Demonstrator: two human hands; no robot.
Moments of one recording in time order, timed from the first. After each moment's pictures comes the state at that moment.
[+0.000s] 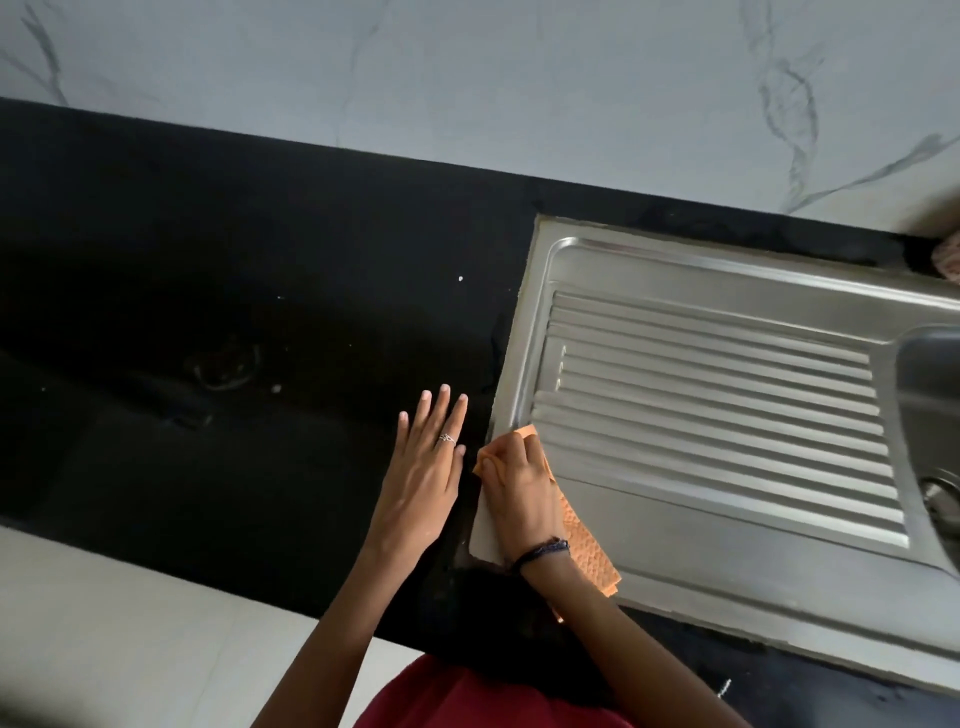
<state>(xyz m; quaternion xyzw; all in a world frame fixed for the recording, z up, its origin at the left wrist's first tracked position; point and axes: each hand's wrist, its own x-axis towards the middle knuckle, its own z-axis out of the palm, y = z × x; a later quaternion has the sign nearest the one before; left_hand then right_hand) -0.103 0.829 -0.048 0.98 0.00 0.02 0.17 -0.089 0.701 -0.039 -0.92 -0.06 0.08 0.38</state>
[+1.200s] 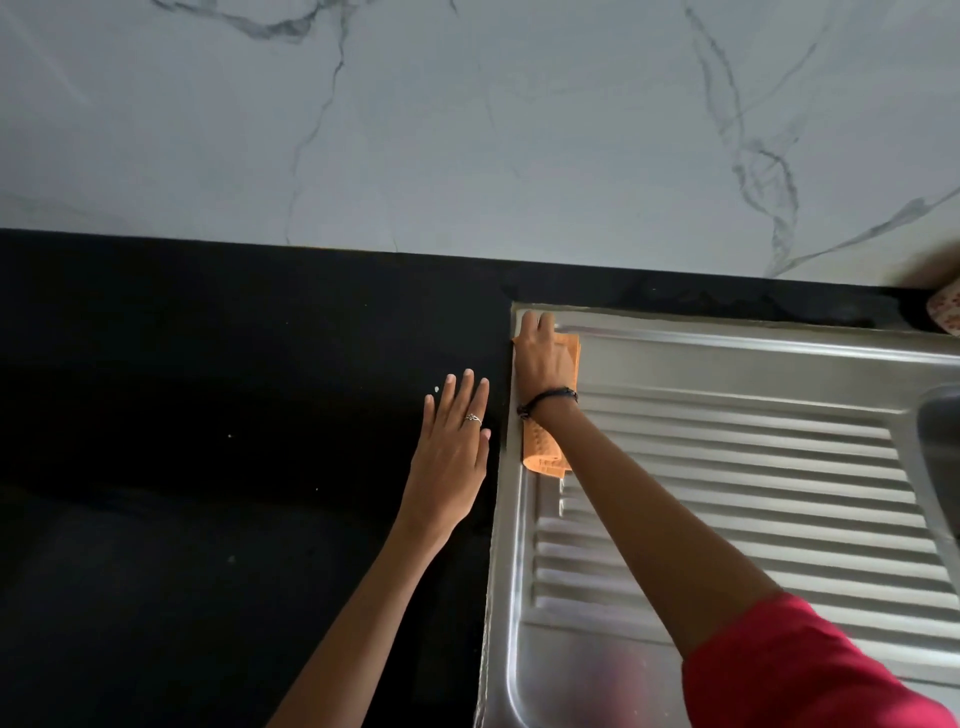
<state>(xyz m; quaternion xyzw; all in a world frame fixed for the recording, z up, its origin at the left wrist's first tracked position) 0.068 0.831 -0.037 0.98 -0.06 0.02 0.18 0.192 0.723 -0.043 -0.99 -0.04 0.00 0.16</state>
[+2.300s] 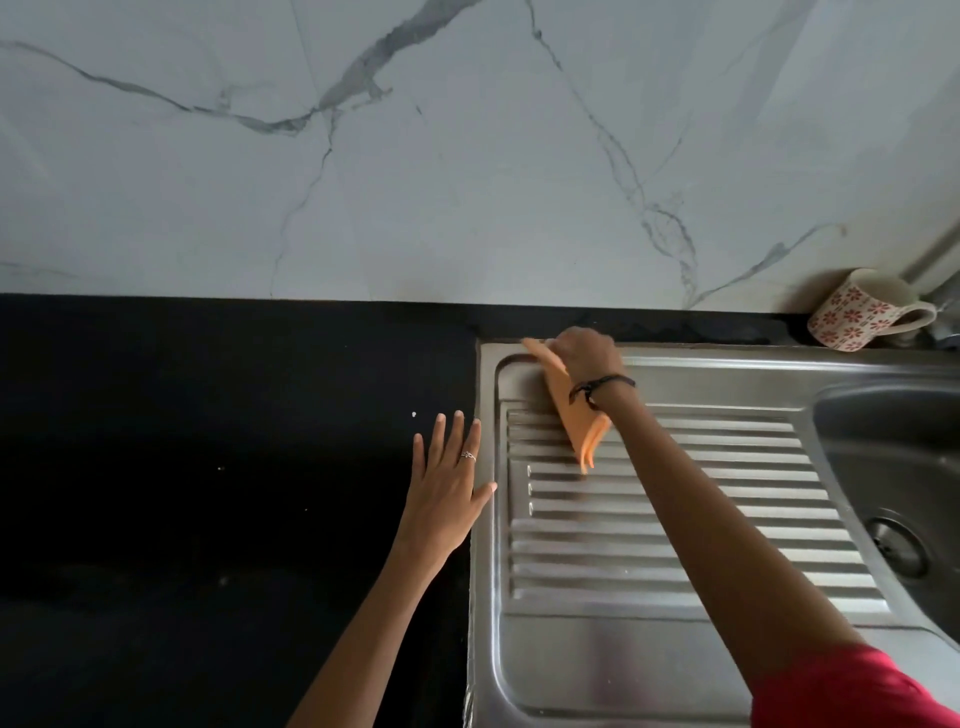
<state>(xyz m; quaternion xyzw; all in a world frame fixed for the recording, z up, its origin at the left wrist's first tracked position) 0.039 0.816 -0.008 0.99 -0.08 -0.08 0.09 0.182 0.635 0.032 -0.96 0.04 0.03 0.26</state>
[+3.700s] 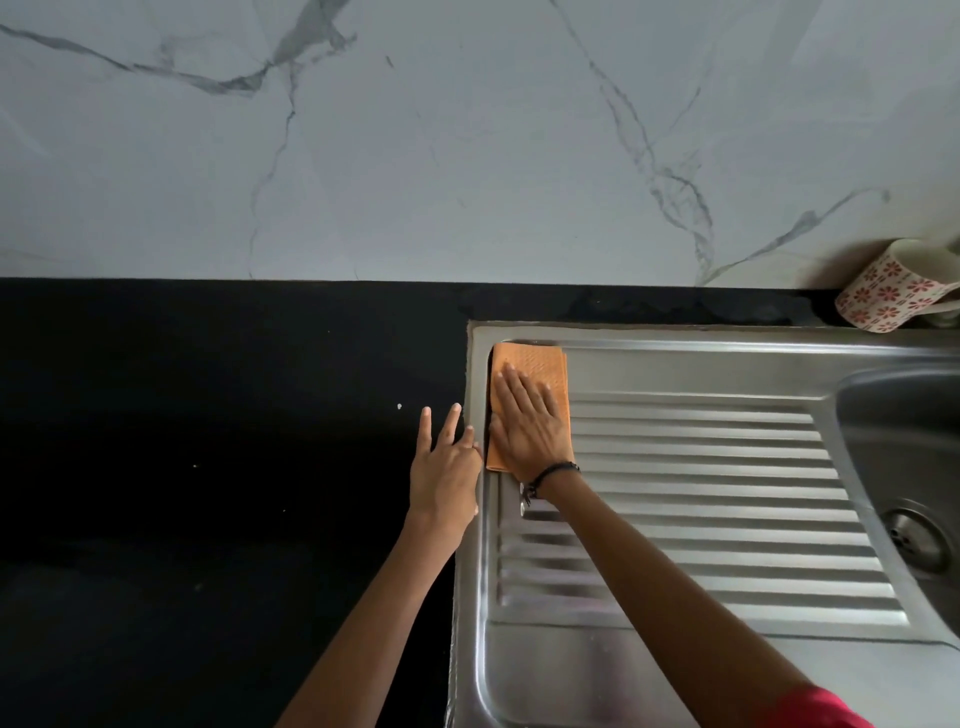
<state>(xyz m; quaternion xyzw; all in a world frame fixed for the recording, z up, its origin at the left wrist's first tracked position) 0.064 0.787 0.013 0.97 -0.12 -0.16 -0.09 0.127 0.672 -0.068 -0.98 -0.14 0.02 0.13</state>
